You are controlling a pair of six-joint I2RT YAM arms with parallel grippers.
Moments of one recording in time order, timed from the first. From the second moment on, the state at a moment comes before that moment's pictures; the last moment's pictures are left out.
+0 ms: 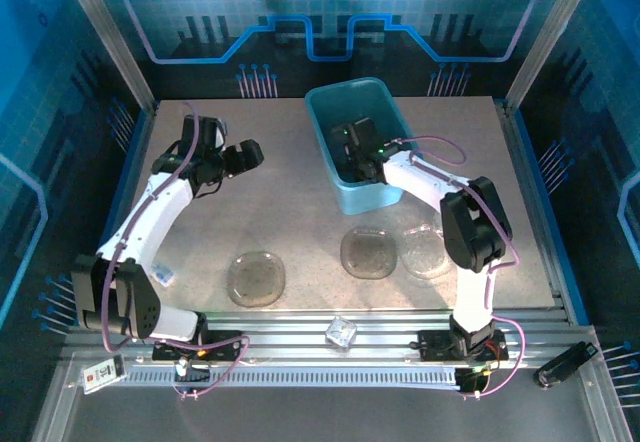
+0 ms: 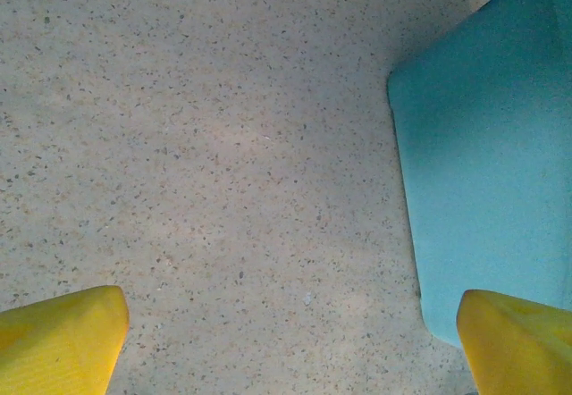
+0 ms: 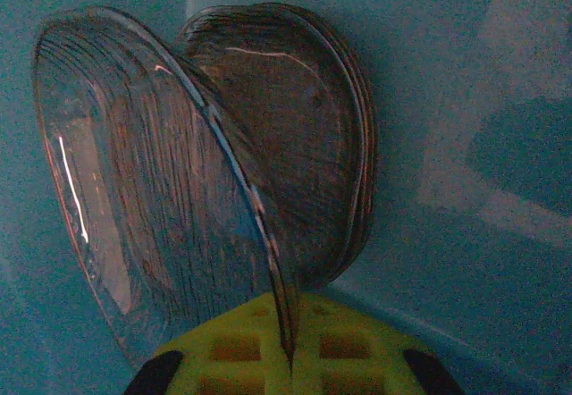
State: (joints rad) left arm -0.10 1.41 1.19 -0.60 0.15 -0.53; right arm 0.52 1.95 1.48 -0.41 0.23 1.72
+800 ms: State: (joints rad) left arm -0.06 1.41 1.19 -0.63 0.15 -0.53; right arm 0.51 2.07 1.55 -0.49 0.22 1.74
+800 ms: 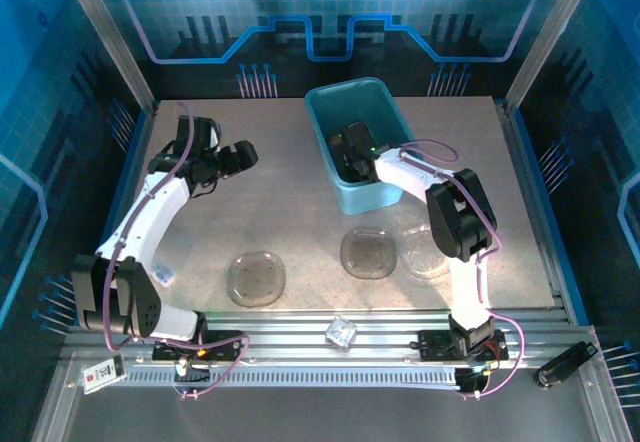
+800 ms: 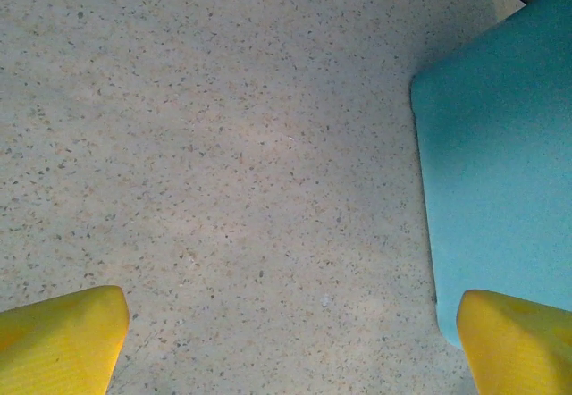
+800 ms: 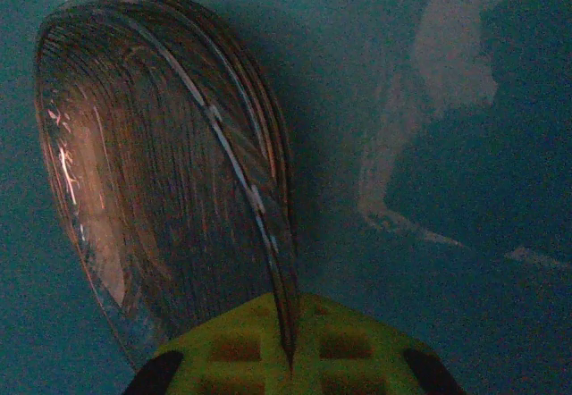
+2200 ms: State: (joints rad) left arm -0.05 1.39 1.16 -0.75 0.15 -0.53; right arm 0.50 1.97 1.50 -0.47 0.22 1.63
